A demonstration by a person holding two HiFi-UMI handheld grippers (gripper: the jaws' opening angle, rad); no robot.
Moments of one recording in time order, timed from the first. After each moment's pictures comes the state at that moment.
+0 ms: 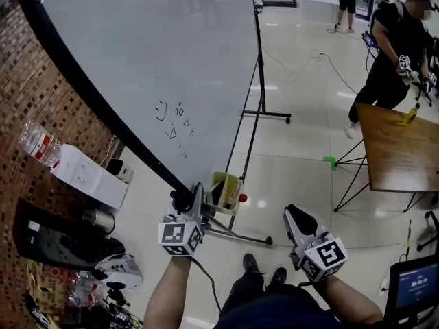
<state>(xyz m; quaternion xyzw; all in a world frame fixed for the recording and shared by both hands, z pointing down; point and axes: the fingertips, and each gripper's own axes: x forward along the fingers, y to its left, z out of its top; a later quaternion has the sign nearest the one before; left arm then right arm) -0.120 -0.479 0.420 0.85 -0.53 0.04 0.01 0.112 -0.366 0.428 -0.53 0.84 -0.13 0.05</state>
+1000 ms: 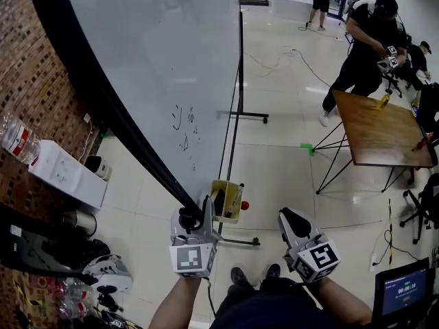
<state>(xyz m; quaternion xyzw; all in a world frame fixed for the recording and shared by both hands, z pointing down) -0.139 -0.364 0.412 0.86 -0.50 0.01 -0.01 0.049 -0.277 0.438 -0.59 0.80 -0.11 0.00</state>
